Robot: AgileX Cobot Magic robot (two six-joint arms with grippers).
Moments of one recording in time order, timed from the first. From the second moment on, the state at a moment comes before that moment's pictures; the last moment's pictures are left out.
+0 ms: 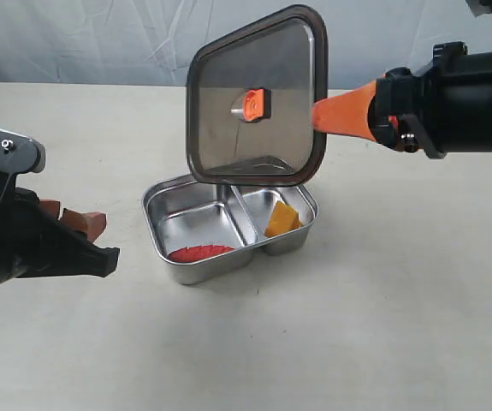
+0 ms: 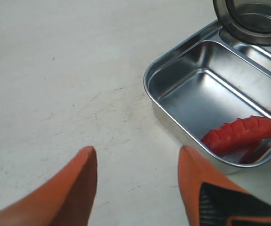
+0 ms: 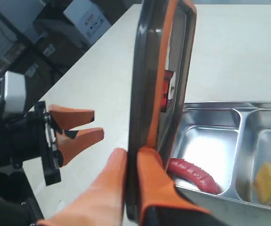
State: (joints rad) left arm -0.78 1.12 -0.40 -1.70 -0.40 1.40; right arm 0.35 1.19 -0.77 -1.76 -0.83 2.07
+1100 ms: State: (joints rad) left arm -0.78 1.12 -0.40 -1.70 -0.40 1.40; right arm 0.28 1.46 -0.57 -1.32 -1.21 1.64
